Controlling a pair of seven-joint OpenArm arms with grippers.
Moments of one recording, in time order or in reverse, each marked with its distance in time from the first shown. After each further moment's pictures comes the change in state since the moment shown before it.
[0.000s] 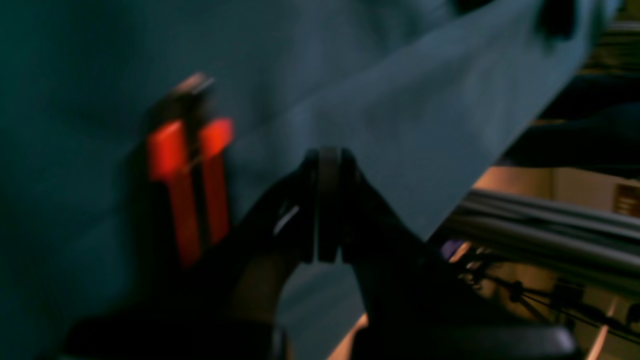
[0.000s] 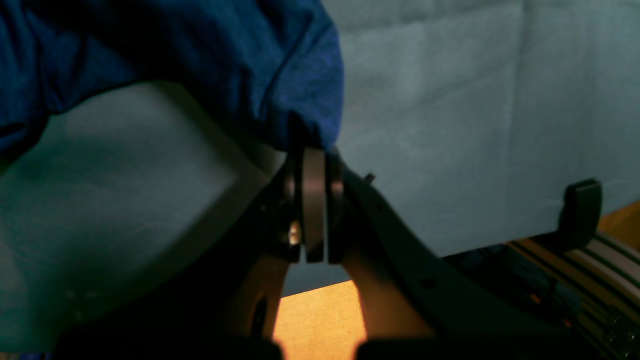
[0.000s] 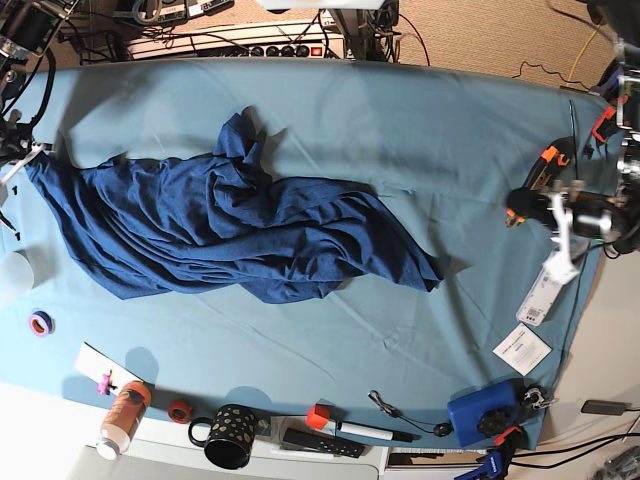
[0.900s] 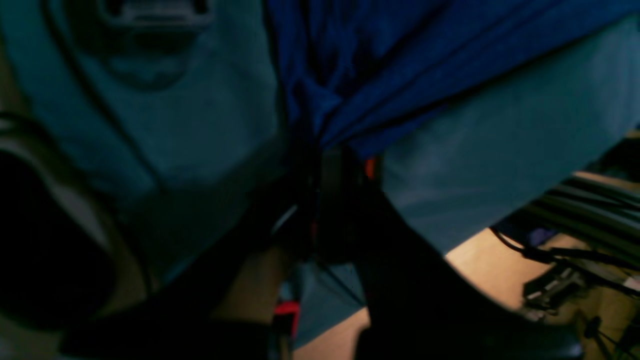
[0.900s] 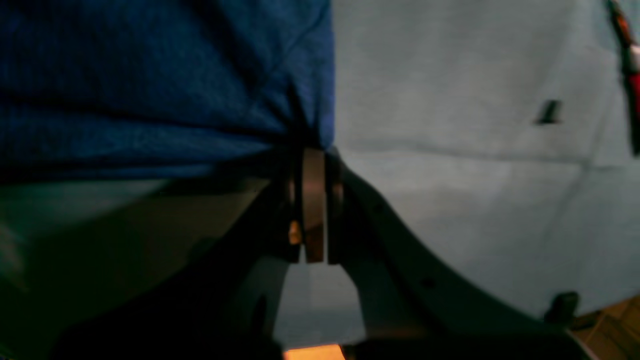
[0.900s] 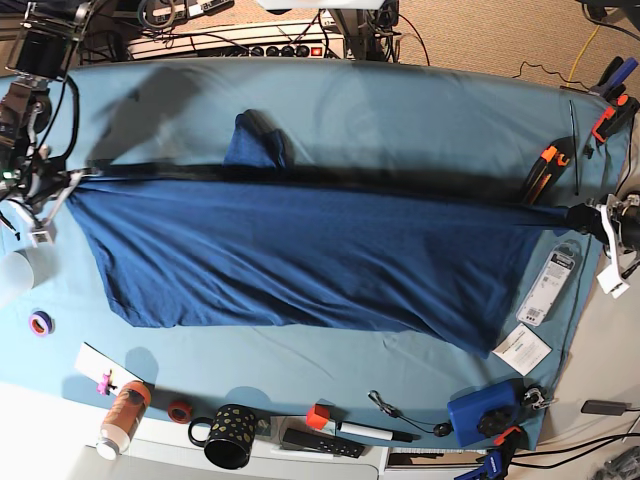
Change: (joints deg) left arm -1.9 -12.2 0.2 0.2 8.8 1.3 -3.9; right arm 8.3 0.3 -16.5 0.0 -4.1 0.7 0.5
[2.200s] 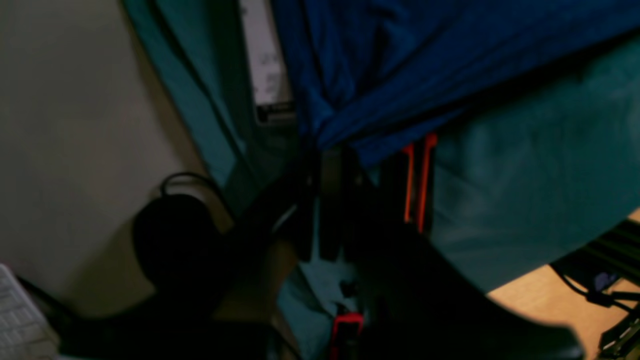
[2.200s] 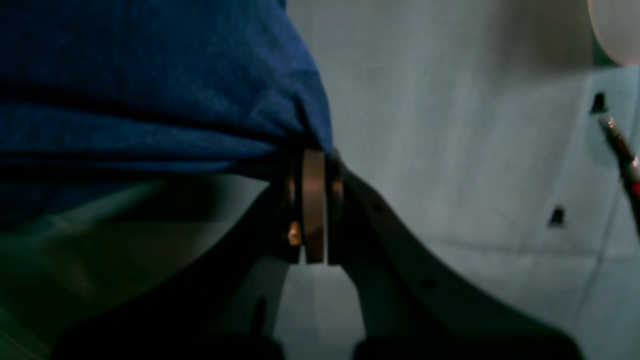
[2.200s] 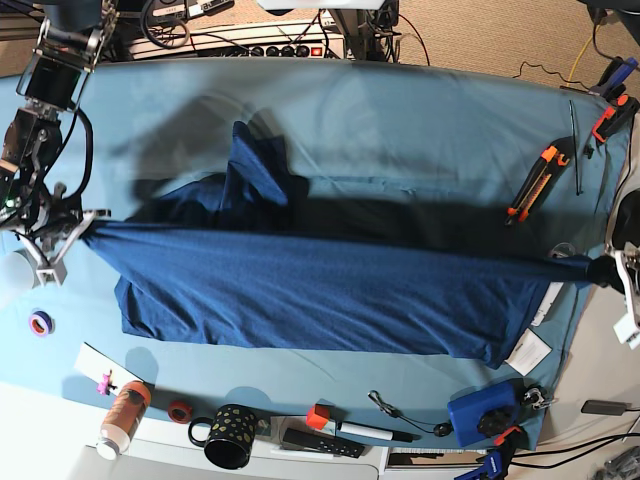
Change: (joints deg) left arm -10.0 -0.2 0.0 -0.1 9.3 -0.4 -2.8; right arm 8.6 -4.7 -2.2 0.0 3.3 -0.2 -0.3
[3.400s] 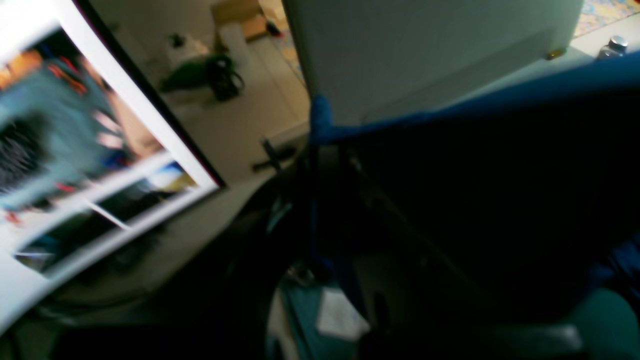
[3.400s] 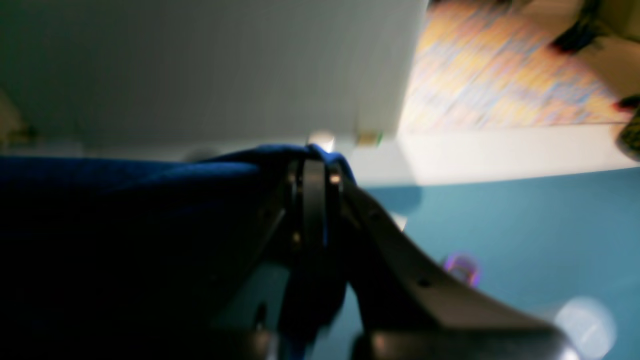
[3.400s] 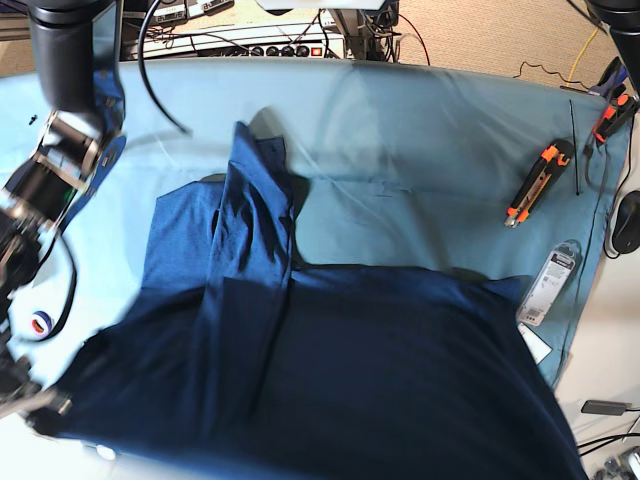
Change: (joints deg) left arm -33.0 8.8 -0.3 0.0 12.3 2.1 -25.4; right arm 31.6 -7.2 0.2 0.1 -3.8 -5.5 16.9
